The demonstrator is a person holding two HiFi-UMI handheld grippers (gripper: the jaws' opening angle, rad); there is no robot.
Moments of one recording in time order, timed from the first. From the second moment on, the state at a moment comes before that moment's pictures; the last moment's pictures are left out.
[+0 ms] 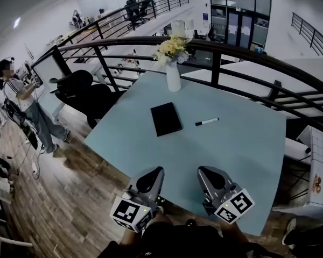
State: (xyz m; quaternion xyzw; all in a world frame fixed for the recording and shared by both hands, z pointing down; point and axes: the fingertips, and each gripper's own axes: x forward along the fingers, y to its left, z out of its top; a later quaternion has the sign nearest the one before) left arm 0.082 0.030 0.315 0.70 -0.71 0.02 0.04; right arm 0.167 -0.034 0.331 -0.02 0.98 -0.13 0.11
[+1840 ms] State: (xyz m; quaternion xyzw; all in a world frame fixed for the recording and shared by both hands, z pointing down) left arm -0.154 -0.080 0.337 0.79 -0.61 0.01 0.07; right arm -0.035 -0.119 0.342 -0.19 0.97 -0.10 0.06
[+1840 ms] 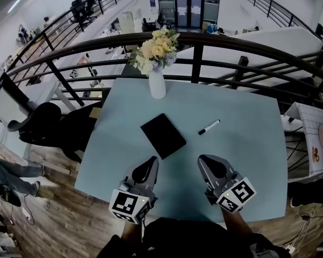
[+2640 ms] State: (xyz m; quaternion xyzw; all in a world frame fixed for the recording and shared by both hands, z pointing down) left arm -0.240 -0.134 0.406 0.80 -0.59 0.03 0.13; right arm -0.093 -0.179 0.382 -0.26 0.96 -0.09 0.01
